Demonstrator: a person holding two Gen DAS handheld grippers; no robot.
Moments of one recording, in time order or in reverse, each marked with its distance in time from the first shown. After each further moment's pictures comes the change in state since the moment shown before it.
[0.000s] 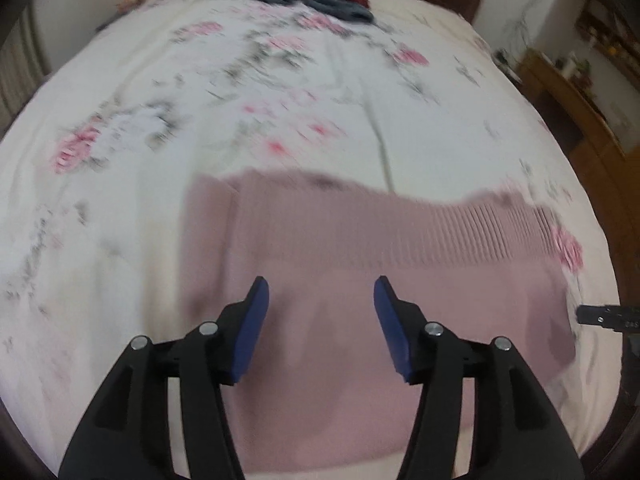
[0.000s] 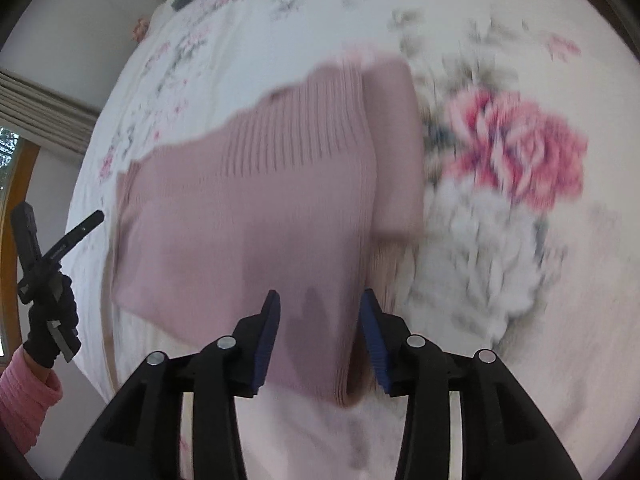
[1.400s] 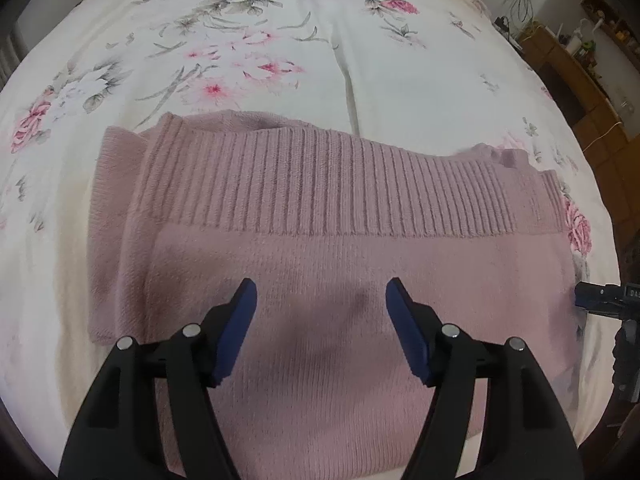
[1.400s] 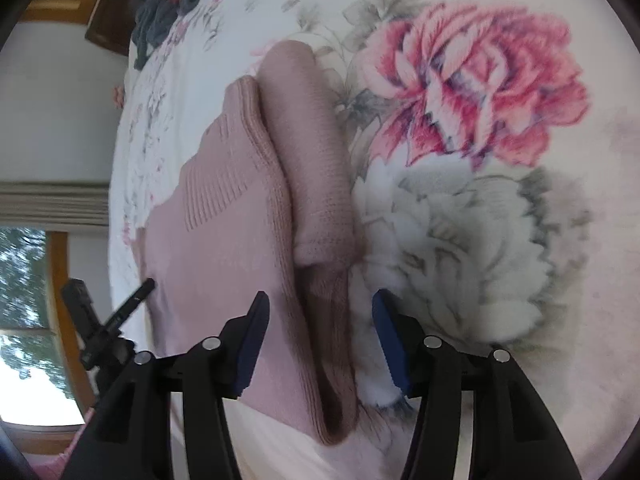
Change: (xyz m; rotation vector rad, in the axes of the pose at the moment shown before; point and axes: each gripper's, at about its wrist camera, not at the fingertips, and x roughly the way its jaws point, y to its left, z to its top) left arm 0.067 -0.034 0.006 -0.012 0.125 -0.009; right arm 0.023 -0.098 0.013 0.300 0.000 0.237
